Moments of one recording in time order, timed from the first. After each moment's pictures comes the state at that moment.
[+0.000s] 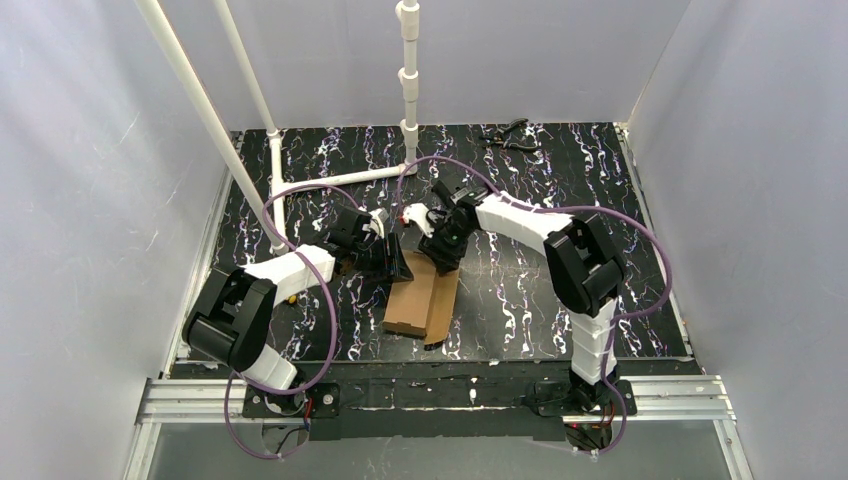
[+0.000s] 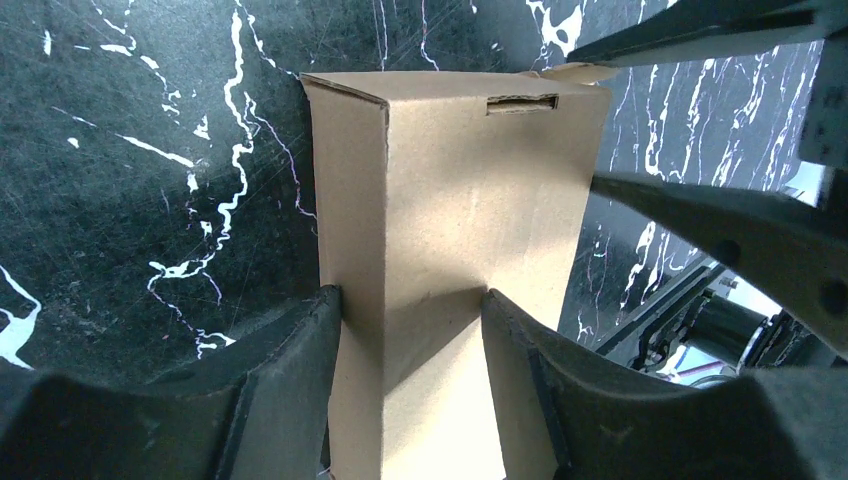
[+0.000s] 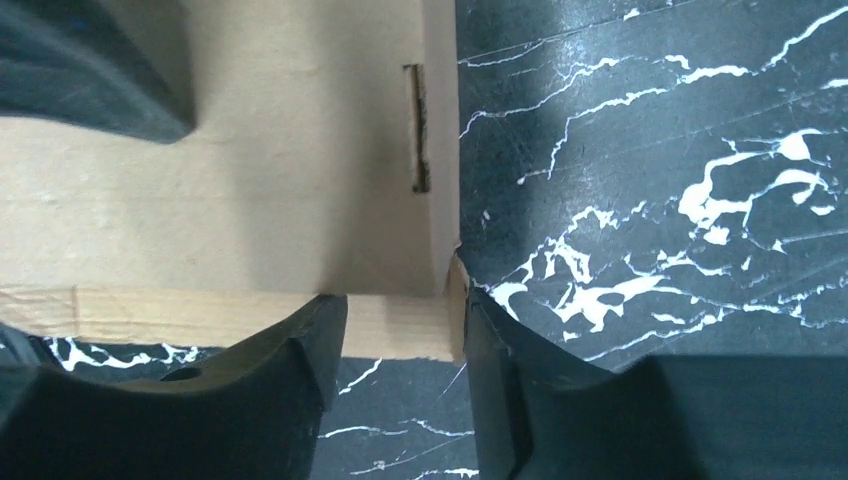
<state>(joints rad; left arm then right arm) -0.47 1.54 0.78 -0.17 0.39 -0.58 0.71 1.99 1.49 -0.74 -0.40 -0.55</state>
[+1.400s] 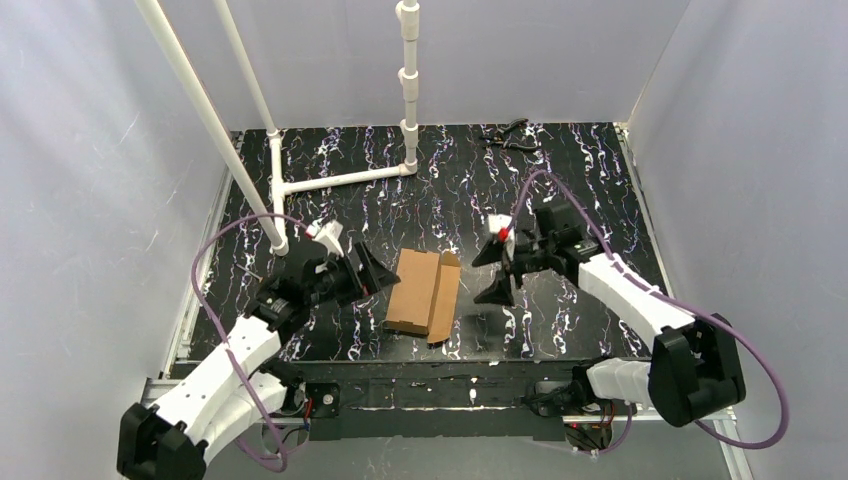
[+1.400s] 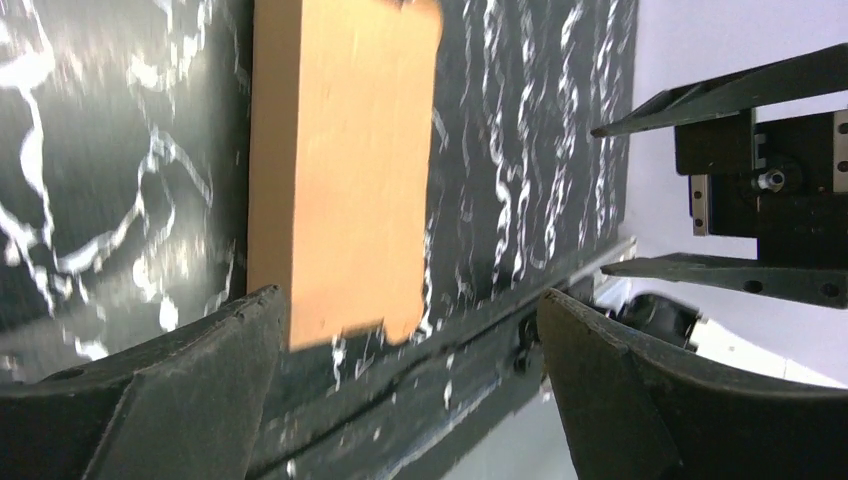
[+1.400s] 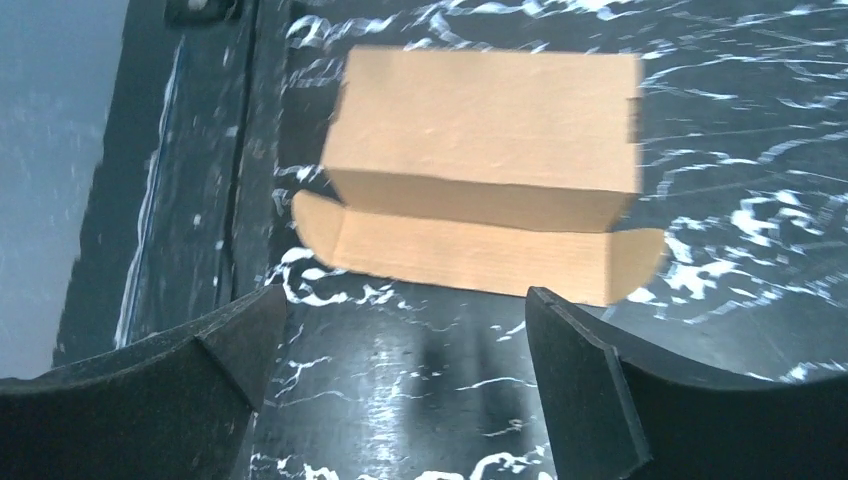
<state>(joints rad) -0.47 0.85 0.56 -0.27 0.30 -0.83 0.35 1.25 0.78 -0.33 -1.13 -0.60</state>
